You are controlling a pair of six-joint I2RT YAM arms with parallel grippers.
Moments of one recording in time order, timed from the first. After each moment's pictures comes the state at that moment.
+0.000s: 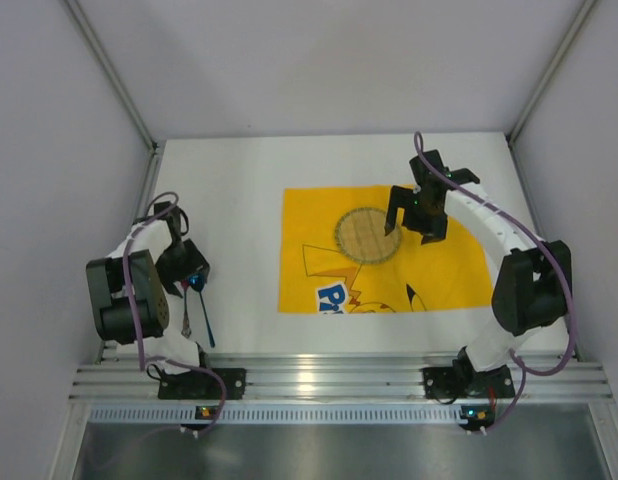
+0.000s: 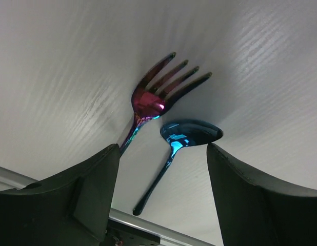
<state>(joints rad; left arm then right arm) 0.20 1.60 0.98 -0.85 -0.12 -0.49 0.30 1.65 1.35 -0.91 -0.03 0.49</state>
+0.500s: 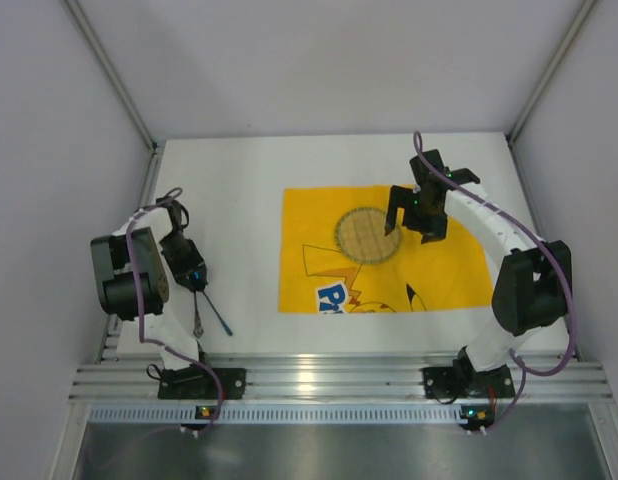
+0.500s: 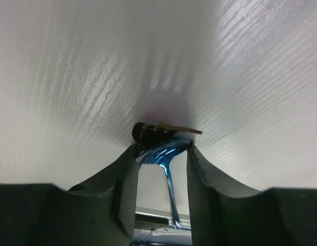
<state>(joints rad) 0.22 1.78 1.08 -0.88 0.00 -0.34 0.30 1.64 1.35 -0.90 -0.03 0.48</state>
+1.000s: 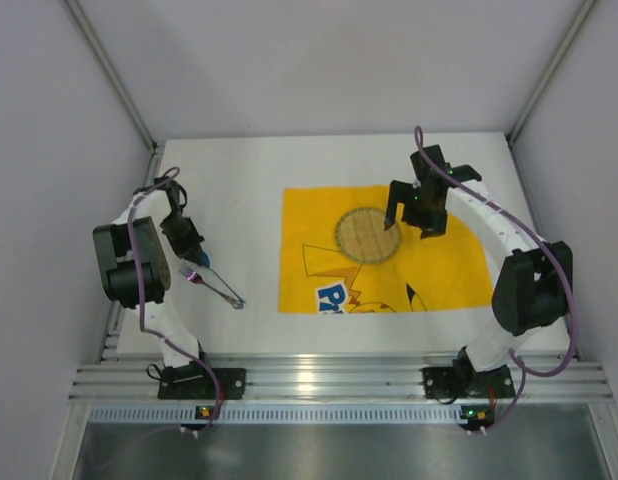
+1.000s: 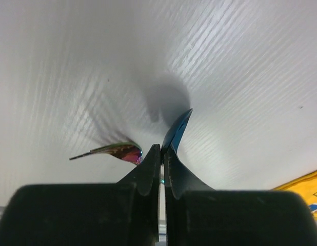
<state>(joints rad) 0.22 1.89 1.31 -0.96 0.08 -0.34 0.30 1.64 1.38 -0.91 -0.03 0.47</state>
